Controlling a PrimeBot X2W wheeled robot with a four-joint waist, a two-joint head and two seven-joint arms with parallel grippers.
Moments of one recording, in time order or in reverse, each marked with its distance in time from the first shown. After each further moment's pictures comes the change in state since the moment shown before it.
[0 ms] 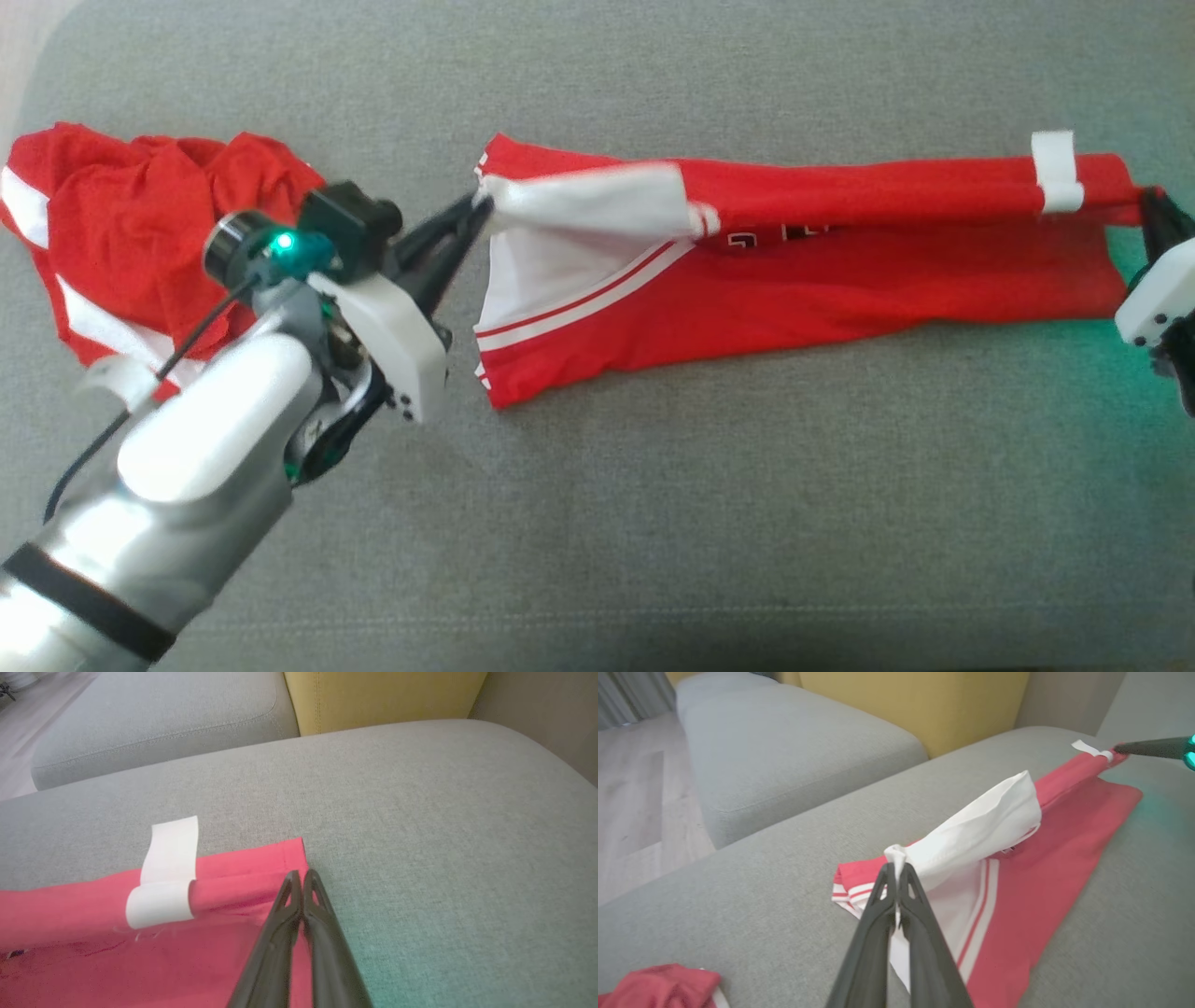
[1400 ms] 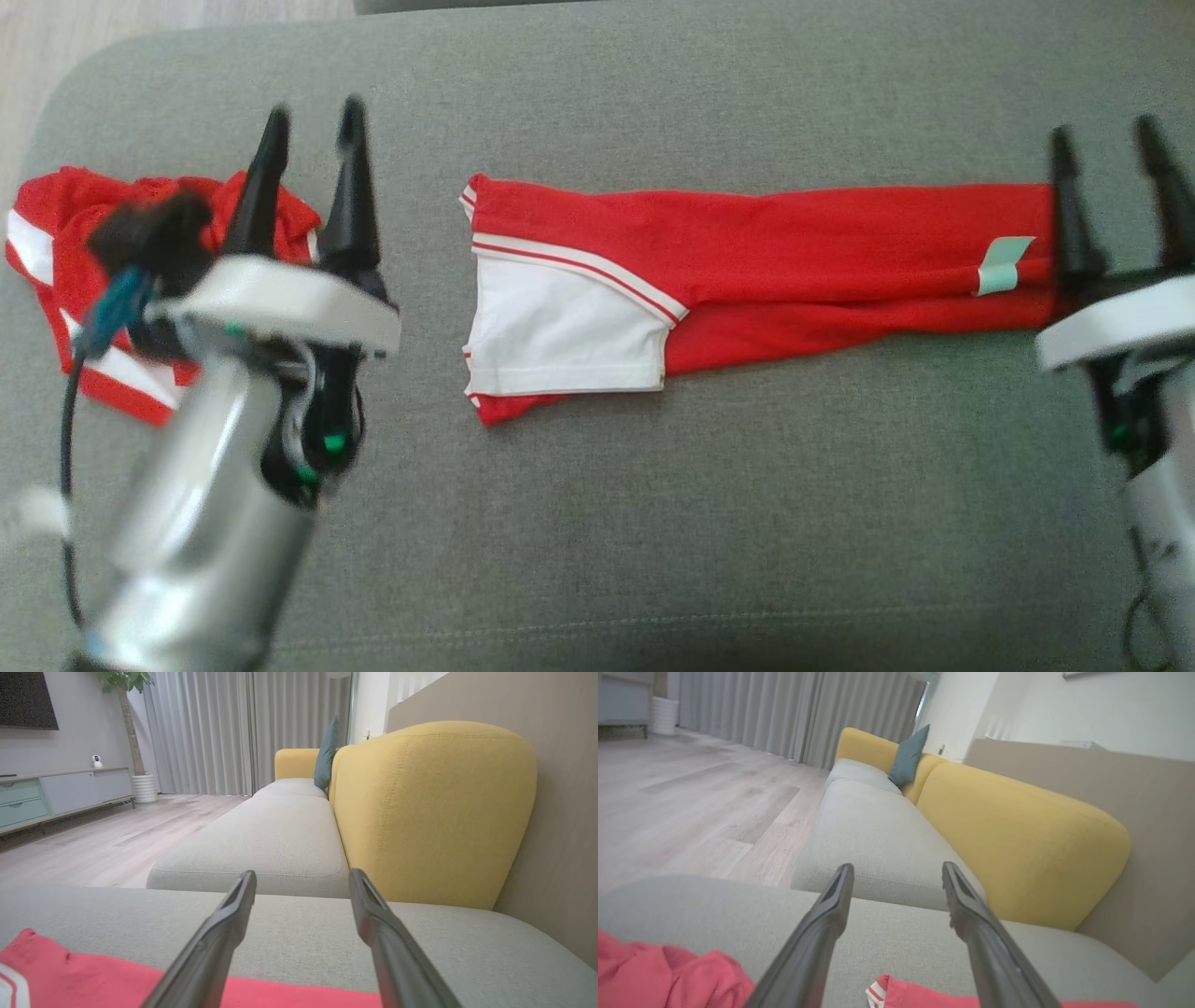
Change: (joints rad) left arm 0.262 -0.182 0.514 -0.162 -0.039 0.227 -0.128; right arm 0.239 0.107 -0.102 -0.493 -0.247 0.000 -0.292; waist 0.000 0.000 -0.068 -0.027
